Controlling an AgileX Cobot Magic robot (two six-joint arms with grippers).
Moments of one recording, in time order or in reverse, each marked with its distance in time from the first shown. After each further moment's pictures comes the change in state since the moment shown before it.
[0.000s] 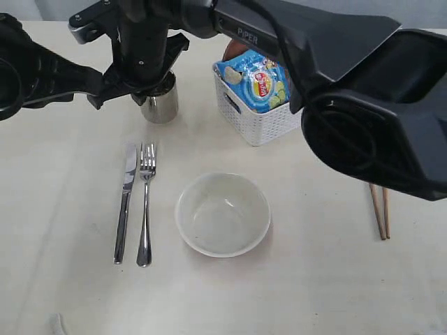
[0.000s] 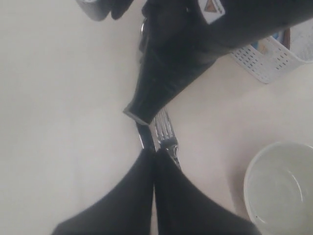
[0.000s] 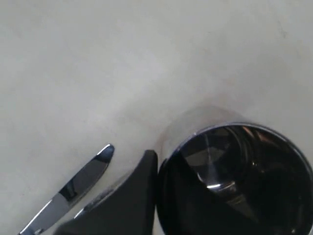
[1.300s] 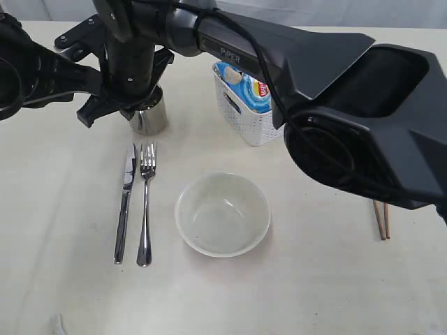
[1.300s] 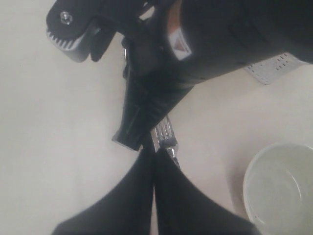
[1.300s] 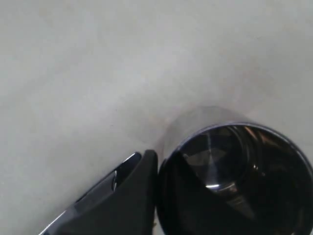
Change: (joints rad) left arm 0.000 0.000 0.000 0.001 0.000 -0.006; right arm 0.032 0.045 -0.017 0.034 -0.015 -0.058
